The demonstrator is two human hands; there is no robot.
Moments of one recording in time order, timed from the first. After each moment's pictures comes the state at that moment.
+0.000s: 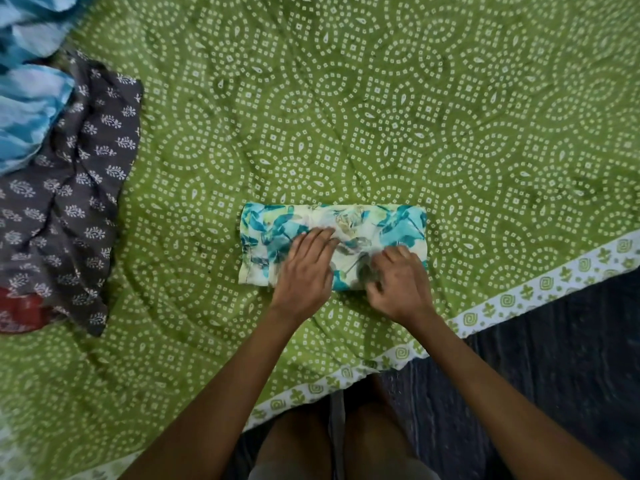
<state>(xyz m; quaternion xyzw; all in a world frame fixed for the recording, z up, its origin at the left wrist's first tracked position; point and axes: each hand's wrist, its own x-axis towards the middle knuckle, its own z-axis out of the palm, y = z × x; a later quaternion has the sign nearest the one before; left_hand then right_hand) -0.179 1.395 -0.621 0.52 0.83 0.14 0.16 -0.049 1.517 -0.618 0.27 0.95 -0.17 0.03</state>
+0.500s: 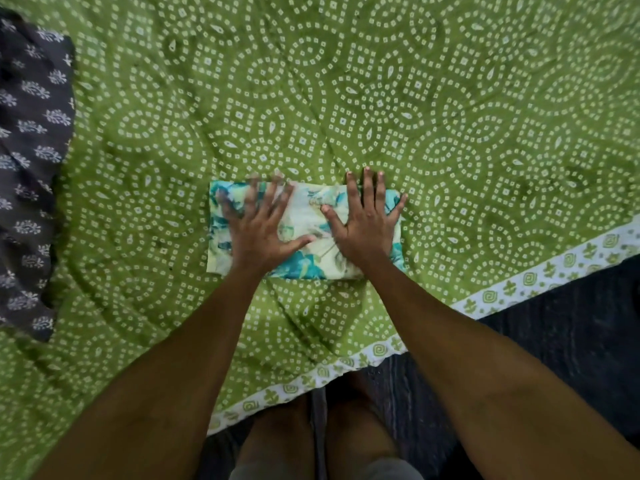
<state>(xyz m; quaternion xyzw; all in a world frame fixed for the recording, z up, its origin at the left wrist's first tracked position) -0.235 1.411 -0.690 0.47 0.88 0.01 0.09 -0.106 1.556 -0.693 0.40 0.90 -0.14 0.10</state>
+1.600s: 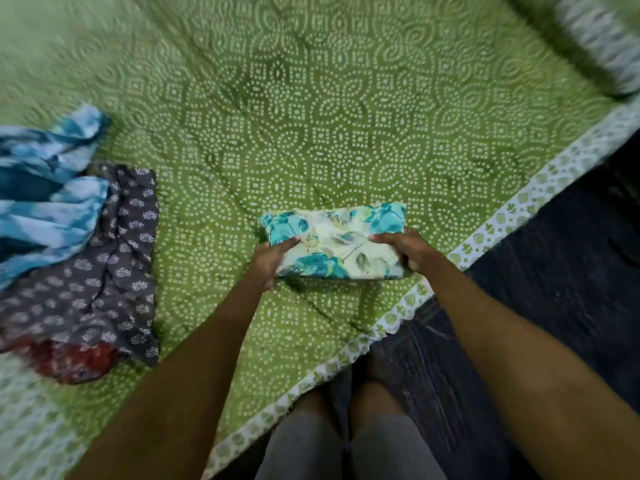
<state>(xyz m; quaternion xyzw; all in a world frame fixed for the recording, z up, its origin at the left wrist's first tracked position) -0.238 1.417 -0.541 -0.14 0.70 0.43 0.55 -0.028 1.574 -0.553 0.64 0.37 -0.67 0.06</state>
